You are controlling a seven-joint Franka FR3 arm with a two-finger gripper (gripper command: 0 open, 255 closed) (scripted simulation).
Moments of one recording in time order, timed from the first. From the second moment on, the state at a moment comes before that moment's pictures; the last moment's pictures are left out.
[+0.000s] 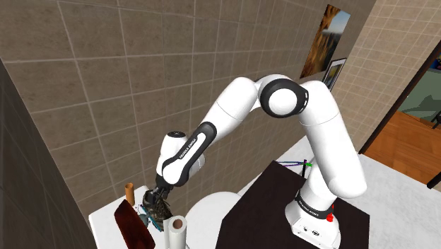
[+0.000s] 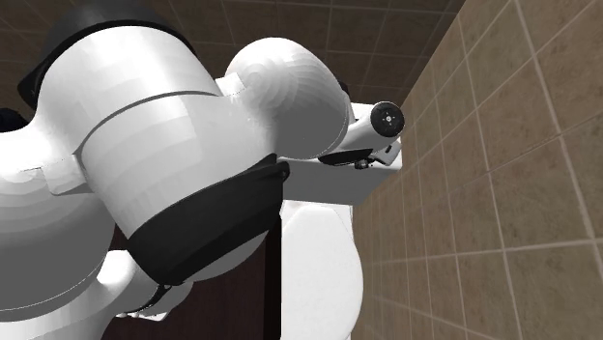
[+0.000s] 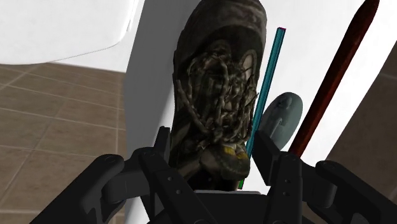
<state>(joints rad) 0.36 0.70 0.23 -2.00 0.31 2.82 0.05</state>
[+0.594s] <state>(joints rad) 0.36 0.68 0.23 -2.01 0.31 2.81 0.05</state>
